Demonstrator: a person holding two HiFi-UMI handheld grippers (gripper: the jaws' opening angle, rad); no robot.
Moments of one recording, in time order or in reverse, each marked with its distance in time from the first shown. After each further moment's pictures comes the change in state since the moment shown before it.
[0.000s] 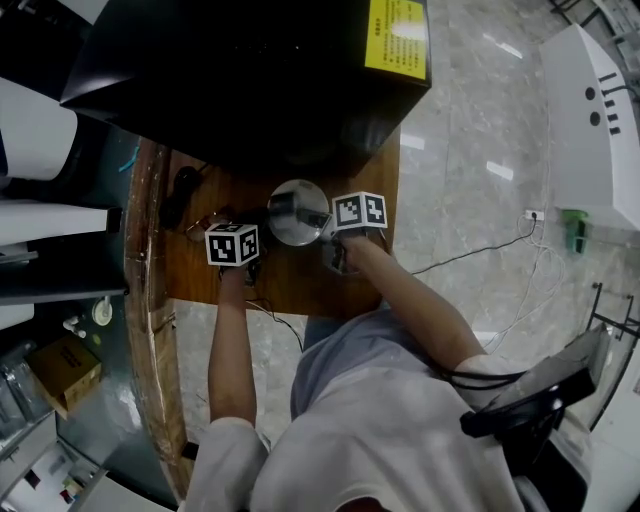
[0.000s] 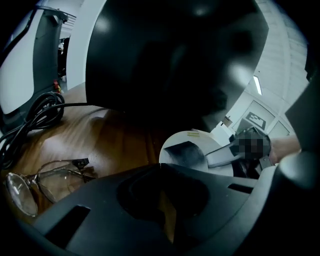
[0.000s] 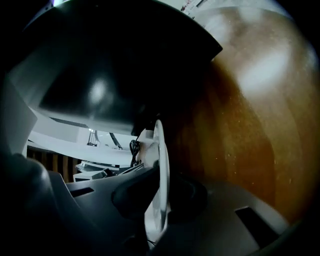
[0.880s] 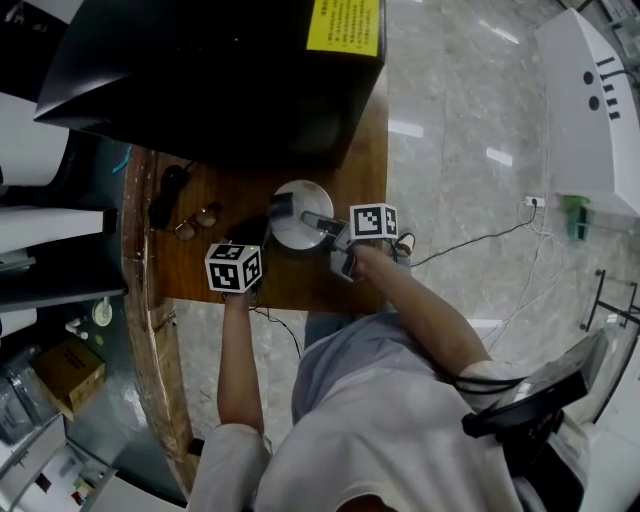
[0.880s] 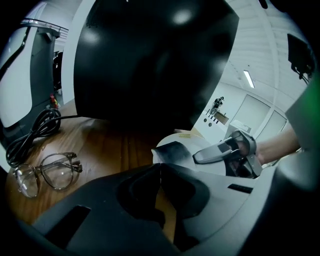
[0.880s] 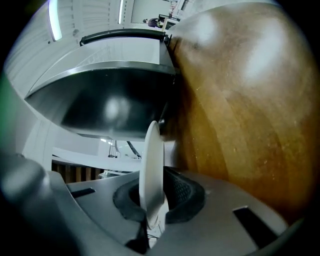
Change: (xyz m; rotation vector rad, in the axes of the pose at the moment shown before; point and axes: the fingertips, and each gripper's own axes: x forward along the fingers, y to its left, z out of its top) left arm -0.007 -0.067 -0.015 0.108 -0.059 0.001; right arm -0.055 -0.018 -0.010 0.078 -0.099 0.228
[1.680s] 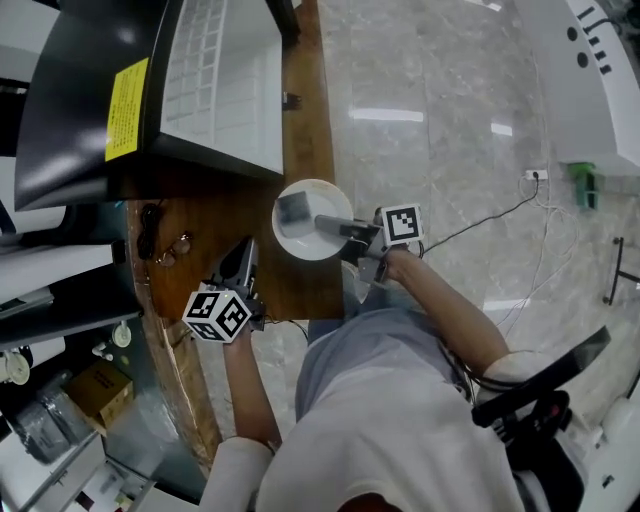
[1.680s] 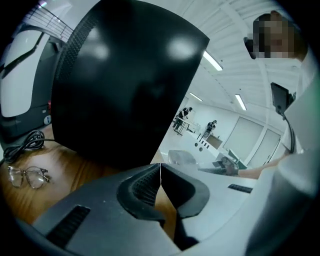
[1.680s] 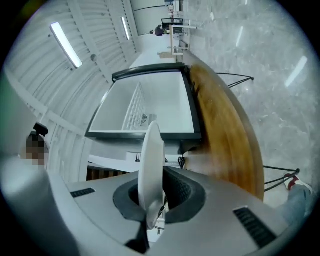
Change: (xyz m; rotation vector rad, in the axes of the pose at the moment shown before) left arm -0.011 -0.172 0.096 -0.071 -0.281 -0.079; right arm -0.204 0.061 0.076 -0.023 -0.041 0.344
